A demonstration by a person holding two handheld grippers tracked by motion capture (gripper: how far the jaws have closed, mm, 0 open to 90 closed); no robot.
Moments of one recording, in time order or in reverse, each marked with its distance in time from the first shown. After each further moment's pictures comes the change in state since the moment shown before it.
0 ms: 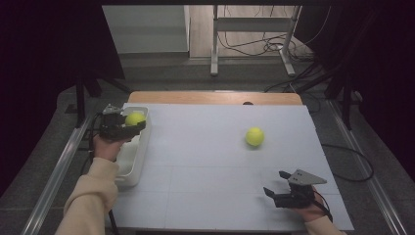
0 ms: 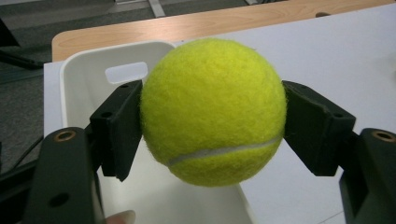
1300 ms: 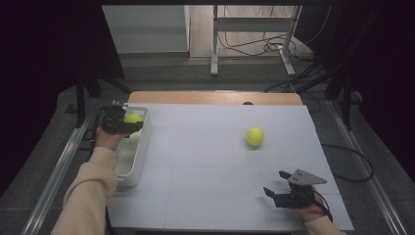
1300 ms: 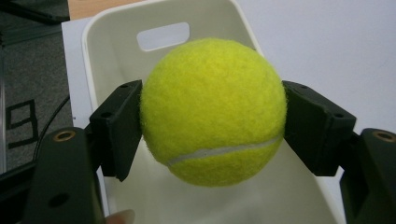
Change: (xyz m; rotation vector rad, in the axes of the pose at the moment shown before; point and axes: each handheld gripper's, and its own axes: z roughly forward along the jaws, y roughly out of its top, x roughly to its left) left arm 0.024 0.010 0.035 0.215 0.081 0.004; right arm 0.000 0.000 0.000 0.000 0.001 -0.001
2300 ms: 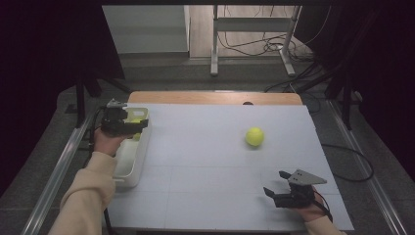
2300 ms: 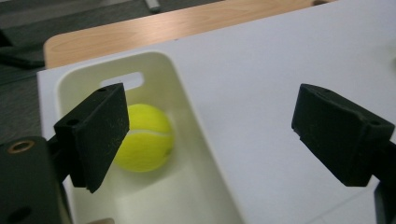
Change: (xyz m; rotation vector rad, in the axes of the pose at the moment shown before) left arm -0.029 -0.005 -0.041 -0.187 -0.119 0.052; right arm 0.000 0.000 0.000 0.000 -0.002 0.004
